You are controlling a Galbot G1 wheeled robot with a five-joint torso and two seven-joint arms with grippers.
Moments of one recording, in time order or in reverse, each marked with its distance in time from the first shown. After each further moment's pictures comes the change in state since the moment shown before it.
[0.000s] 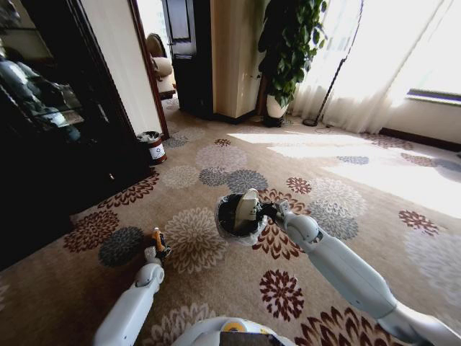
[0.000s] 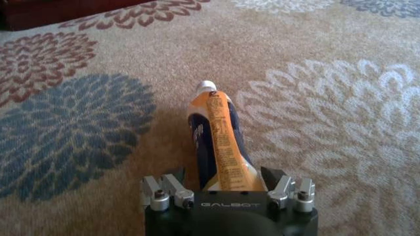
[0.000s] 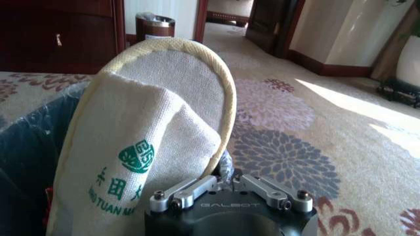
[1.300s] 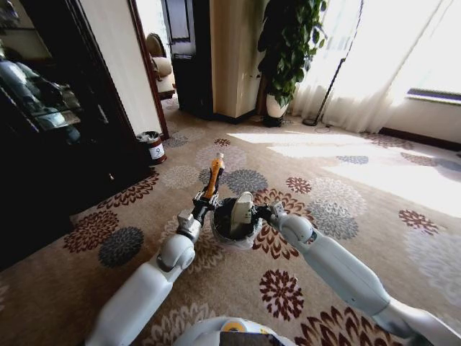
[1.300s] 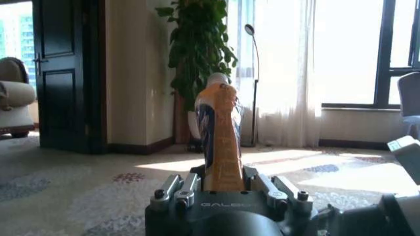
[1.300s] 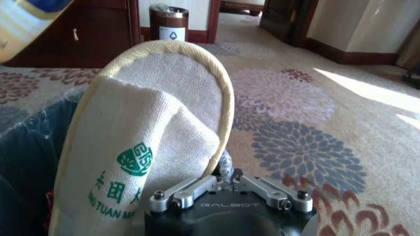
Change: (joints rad) left arm -0.083 0.118 0.406 -0.771 0.197 -0.089 0.099; right arm 0.046 0.018 -0.074 -0.030 0.045 -0.017 0.000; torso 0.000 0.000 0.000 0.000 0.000
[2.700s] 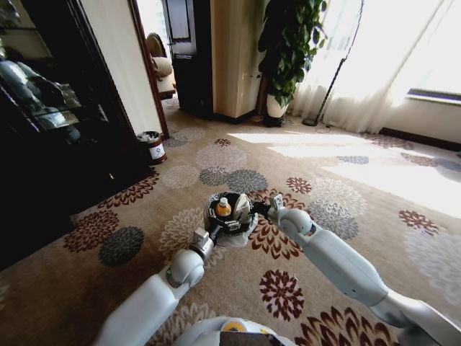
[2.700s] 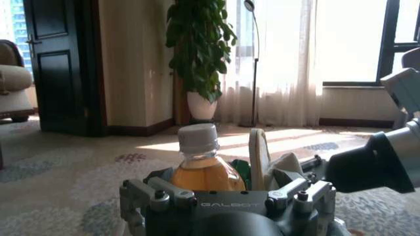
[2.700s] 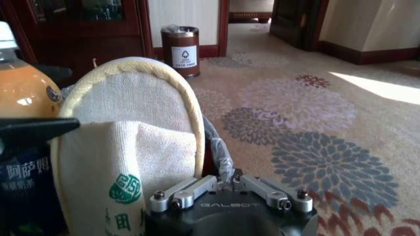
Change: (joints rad) left arm -0.016 -0.015 0.010 0.042 -0.002 0.056 -0.017; right arm 0.059 0.003 -0.014 0.021 0.131 -0.025 -0.001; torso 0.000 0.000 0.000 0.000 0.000
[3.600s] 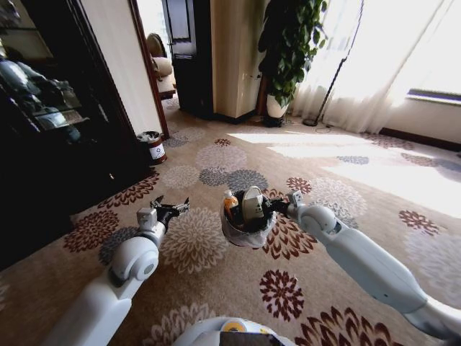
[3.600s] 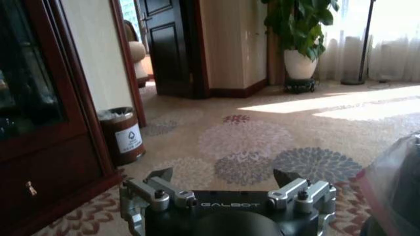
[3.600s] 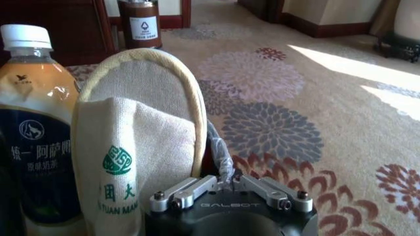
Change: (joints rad) left arm 0.332 0.145 -0.537 -0.230 -0.118 0.243 -0.046; right arm -0.026 -0.224 0.120 0.081 0.131 -0.137 0.001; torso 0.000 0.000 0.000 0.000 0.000
